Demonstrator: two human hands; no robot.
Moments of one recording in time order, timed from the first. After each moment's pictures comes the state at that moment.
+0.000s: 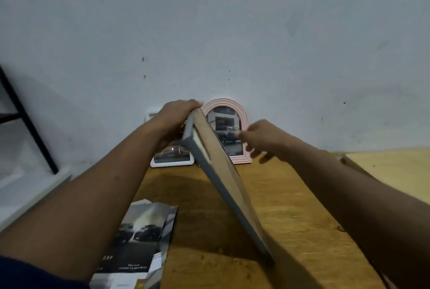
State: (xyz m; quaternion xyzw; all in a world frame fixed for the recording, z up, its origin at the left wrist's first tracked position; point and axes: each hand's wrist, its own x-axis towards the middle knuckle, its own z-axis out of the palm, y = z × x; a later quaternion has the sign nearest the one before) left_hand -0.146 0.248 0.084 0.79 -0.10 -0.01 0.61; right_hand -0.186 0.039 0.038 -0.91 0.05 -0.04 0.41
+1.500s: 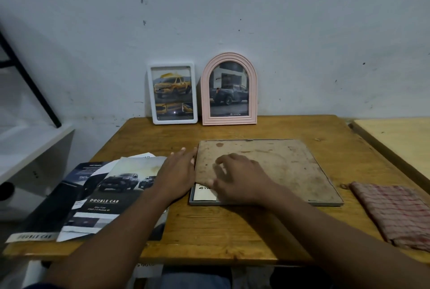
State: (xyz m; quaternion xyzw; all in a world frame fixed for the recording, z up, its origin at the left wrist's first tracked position) left_hand -0.158 0.294 -0.152 0.95 -0.19 0.06 0.23; right_hand -0.223 0.100 -0.123 -0.98 -0.10 -0.02 0.15
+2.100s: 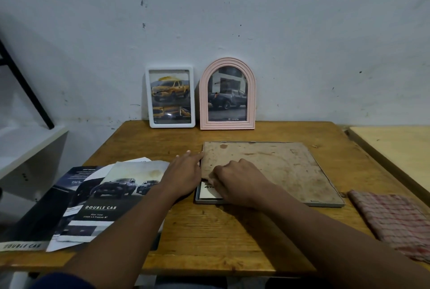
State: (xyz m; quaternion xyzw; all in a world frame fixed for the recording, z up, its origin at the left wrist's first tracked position) left_hand -0.138 0.273 -0.151 0.95 -0.20 0.03 0.22; right_hand -0.217 0.104 -0.105 -0.97 -0.22 -0.08 -0.03
